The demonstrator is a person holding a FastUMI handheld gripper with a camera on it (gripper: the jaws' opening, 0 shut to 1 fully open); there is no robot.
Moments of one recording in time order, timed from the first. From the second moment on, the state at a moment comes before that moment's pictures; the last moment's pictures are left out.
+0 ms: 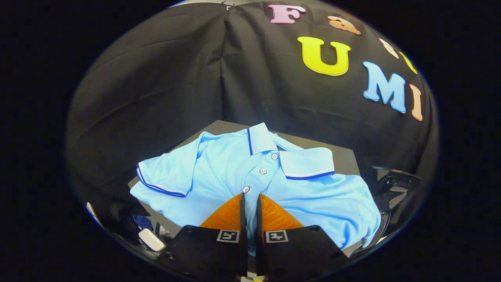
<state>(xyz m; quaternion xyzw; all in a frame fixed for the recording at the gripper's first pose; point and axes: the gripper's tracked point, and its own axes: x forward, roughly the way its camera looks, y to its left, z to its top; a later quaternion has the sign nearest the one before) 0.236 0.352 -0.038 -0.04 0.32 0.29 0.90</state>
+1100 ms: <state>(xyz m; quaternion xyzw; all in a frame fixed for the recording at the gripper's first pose) 0.252 0.336 0.069 0.02 0.21 0.32 0.92</state>
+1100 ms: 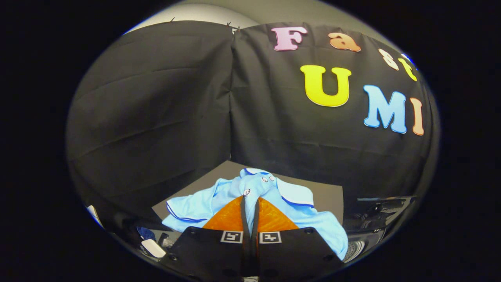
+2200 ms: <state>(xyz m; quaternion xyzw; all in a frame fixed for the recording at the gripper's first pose) 0.253 0.277 0.227 0.09 0.10 0.33 0.94</state>
